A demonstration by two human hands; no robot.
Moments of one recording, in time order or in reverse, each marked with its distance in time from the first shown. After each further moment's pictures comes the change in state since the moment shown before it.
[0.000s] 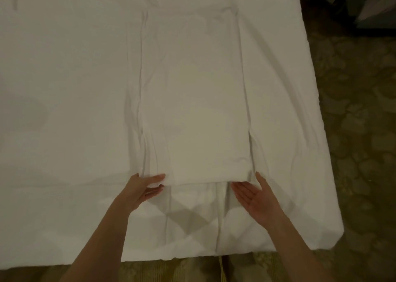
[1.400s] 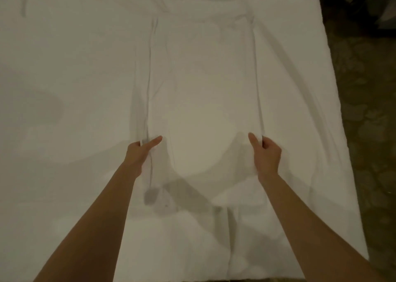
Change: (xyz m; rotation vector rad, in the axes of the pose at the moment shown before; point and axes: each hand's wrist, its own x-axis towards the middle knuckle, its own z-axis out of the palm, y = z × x) left_hand 0.046 0.109 0.019 0.191 0.215 0.236; right_hand 0.061 -0.070 0.113 -0.689 0.352 -0.901
